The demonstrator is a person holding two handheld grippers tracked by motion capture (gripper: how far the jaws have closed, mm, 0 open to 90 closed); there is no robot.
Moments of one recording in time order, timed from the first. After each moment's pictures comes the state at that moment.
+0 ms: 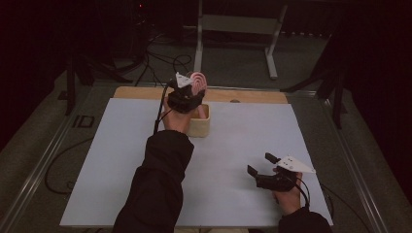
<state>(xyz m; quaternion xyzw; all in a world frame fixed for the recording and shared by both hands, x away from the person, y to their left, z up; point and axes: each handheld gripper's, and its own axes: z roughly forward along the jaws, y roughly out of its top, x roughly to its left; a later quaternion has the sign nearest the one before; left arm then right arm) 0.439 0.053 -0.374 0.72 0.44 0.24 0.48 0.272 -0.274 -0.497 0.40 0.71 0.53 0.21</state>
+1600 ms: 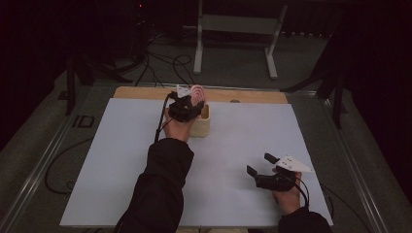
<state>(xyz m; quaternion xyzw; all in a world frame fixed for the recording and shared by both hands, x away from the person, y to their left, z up) 0.440 0.054 -0.415 0.73 0.46 0.21 0.47 0.274 -0.274 -0.500 0.40 0.72 0.53 0.21</state>
